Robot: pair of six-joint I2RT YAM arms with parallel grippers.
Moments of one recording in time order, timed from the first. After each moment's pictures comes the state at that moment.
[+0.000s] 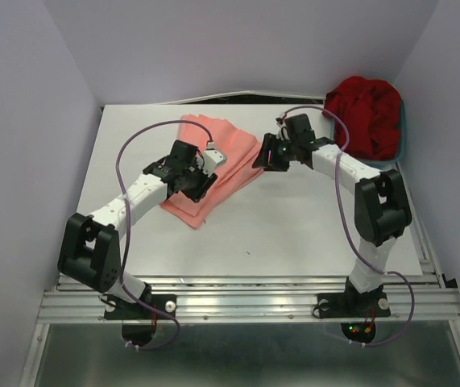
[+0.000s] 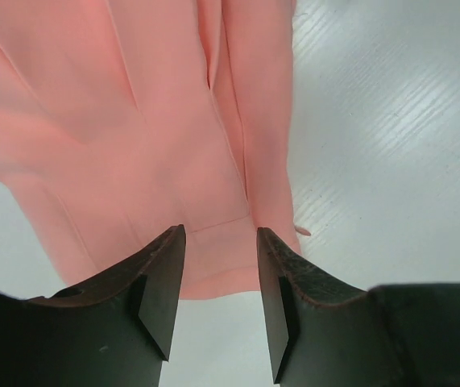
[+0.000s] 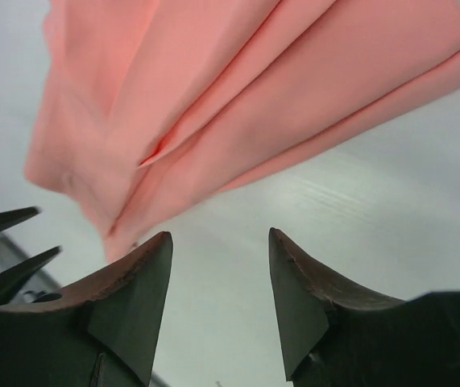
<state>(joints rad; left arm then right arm) -0.45 1.47 1.07 -0.51 0.16 0.35 0.37 1.91 1.47 -0.37 -0.37 0.47</state>
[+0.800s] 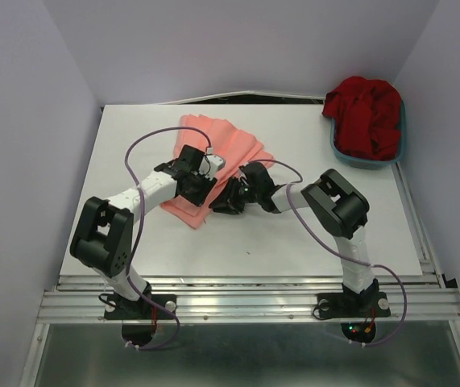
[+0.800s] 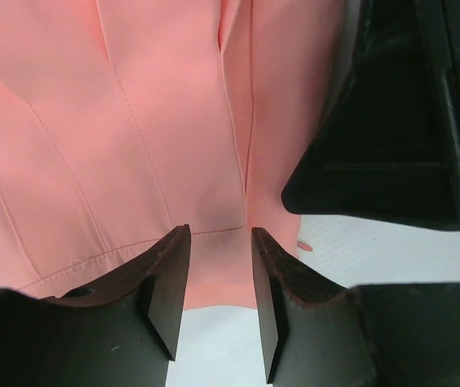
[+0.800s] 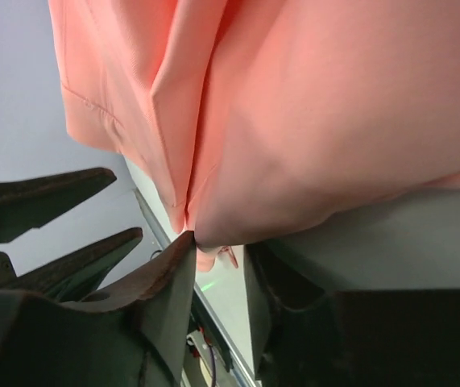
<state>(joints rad) -0.47 1.61 1.06 -0.49 0.07 0.19 0.67 2.13 1.13 0.41 -0.51 1.19</state>
